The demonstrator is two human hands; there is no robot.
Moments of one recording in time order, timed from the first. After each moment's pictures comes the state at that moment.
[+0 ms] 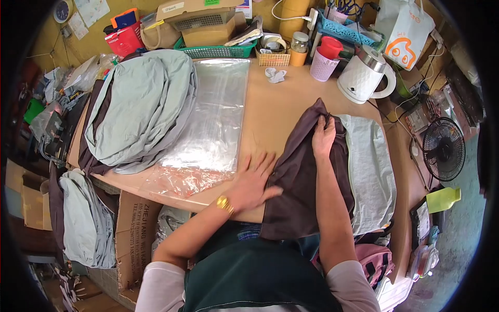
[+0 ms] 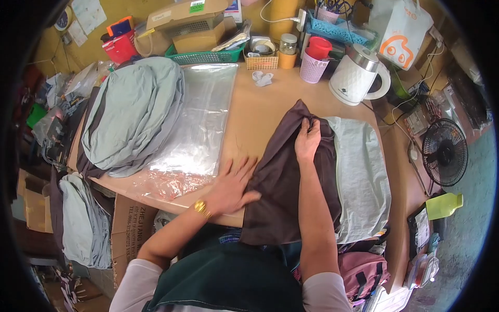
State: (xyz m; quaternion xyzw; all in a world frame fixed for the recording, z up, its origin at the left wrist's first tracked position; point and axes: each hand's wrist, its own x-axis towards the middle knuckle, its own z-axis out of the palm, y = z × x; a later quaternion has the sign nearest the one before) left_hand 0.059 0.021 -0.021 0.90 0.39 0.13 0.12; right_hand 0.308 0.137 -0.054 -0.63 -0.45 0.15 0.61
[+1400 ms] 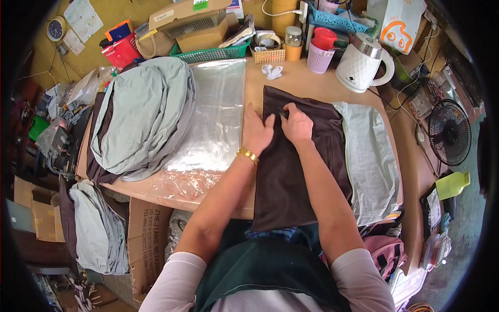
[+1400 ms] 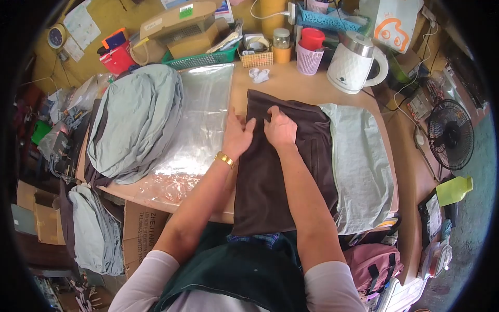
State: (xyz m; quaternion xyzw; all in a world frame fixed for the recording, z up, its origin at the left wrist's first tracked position) left_hand 0.102 0.153 -0.064 0.64 0.58 0.44 0.23; right_hand 0.247 0.148 -0.037 -0.68 -0.66 0.04 0.32
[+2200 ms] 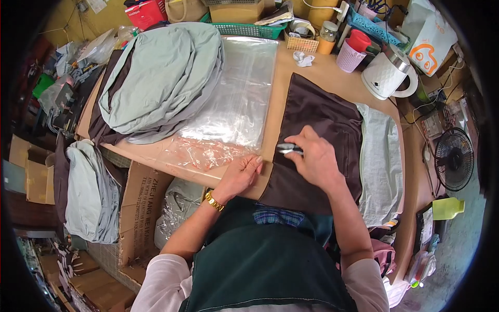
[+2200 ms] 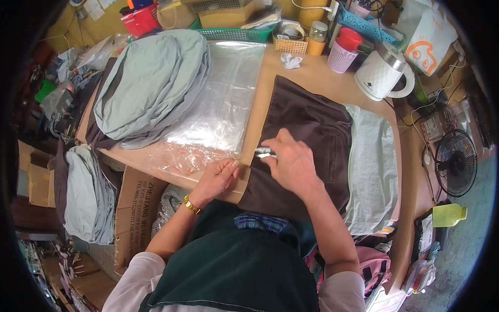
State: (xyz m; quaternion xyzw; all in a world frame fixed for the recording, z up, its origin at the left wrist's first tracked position) left_hand -0.010 -0.020 -0.015 0.51 0.47 0.36 0.63; right_hand 0.208 0.010 0.057 -0.51 -0.82 0.15 0.21
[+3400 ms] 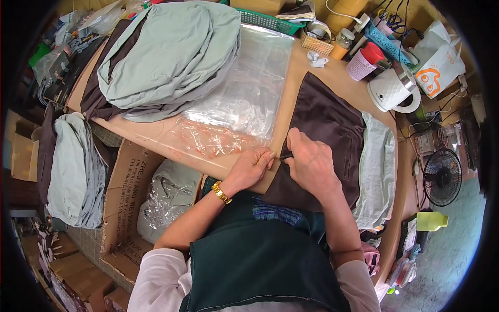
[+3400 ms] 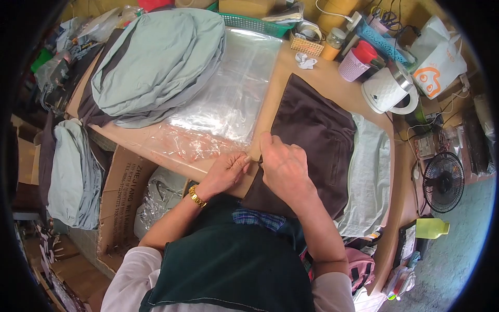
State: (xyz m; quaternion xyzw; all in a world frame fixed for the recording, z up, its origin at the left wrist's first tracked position) left_hand -0.011 -0.021 -0.028 0.55 0.43 0.39 0.60; right_hand 0.161 -0.002 0.069 -0.49 -0.86 0.07 0.11
